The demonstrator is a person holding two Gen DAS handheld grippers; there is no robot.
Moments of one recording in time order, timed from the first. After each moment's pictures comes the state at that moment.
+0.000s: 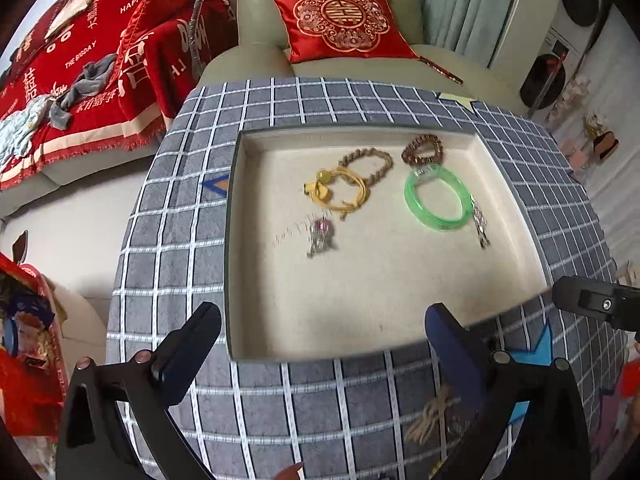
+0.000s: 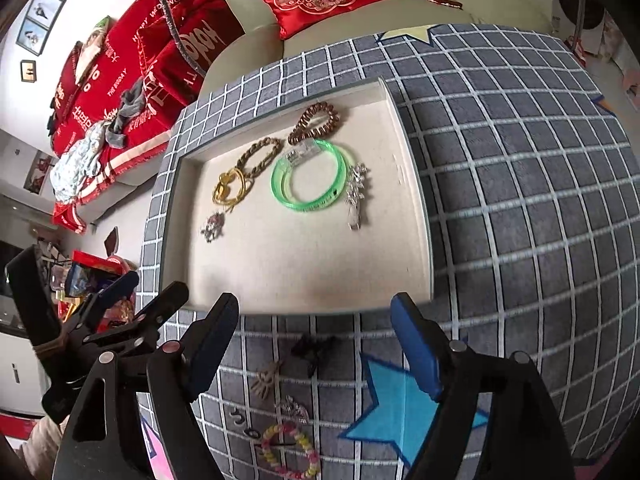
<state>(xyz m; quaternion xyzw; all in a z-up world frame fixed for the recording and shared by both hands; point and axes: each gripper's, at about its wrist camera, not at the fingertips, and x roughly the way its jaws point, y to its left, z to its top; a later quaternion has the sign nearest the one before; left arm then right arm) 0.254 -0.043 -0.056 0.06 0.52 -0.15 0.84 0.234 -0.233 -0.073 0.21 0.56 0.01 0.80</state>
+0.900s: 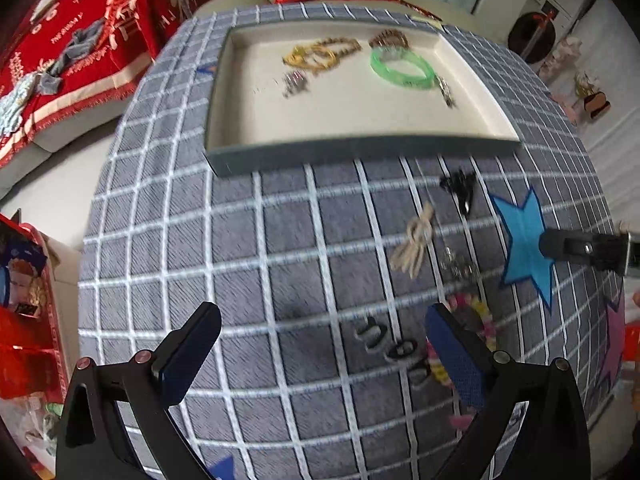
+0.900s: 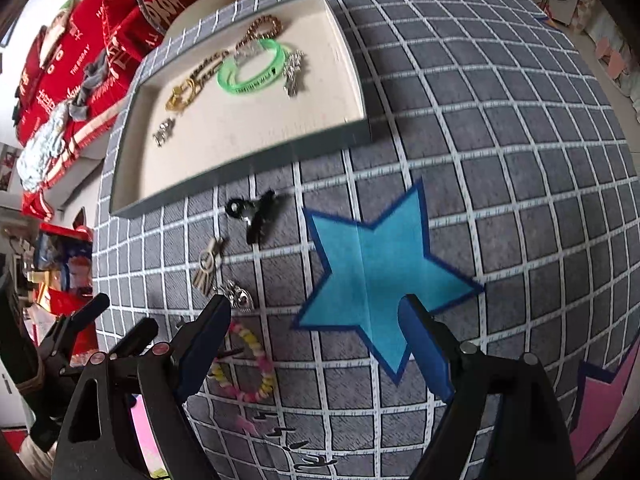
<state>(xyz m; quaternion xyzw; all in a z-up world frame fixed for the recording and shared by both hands) 0.144 -0.023 -0.093 0.08 0.59 -0.17 0.78 0.154 -0.223 -0.113 0.20 0.62 -0.04 0.76</state>
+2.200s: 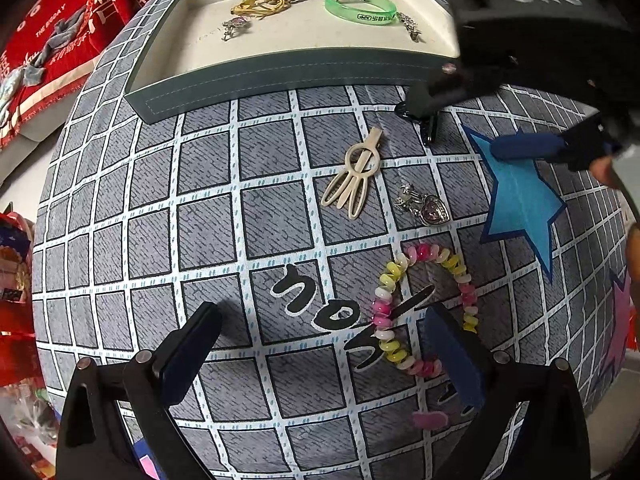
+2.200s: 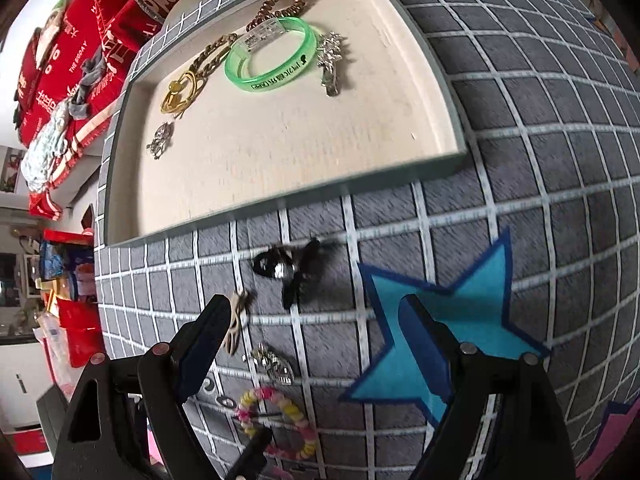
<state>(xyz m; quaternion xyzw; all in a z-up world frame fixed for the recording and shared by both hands) 0.116 -0.067 -0.131 0.08 0.62 -0.17 0.76 0.217 -0.203 -0.146 0.22 0.64 -0.02 0.74</state>
